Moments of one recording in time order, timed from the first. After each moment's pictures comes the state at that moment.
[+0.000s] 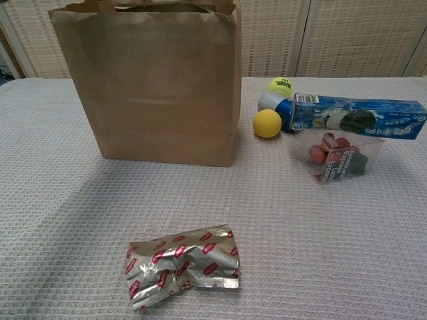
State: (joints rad) left arm -0.70 -1.34 -0.41 -1.92 1.06 1.32 0.11; right arm 0.10 -1.05 -0.06 -1.74 -1.59 1.36 0.23
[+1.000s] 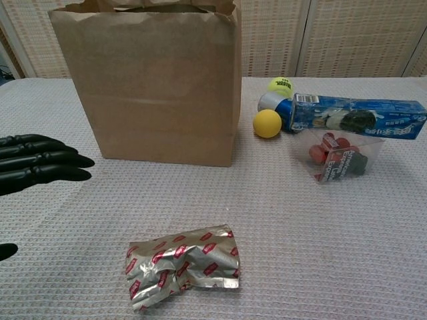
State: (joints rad) left arm -0.43 -1.23 0.19 -1.54 2.06 1.38 0.13; right arm 0.10 -1.06 -0.05 -1.73 -1.58 1.37 0.21
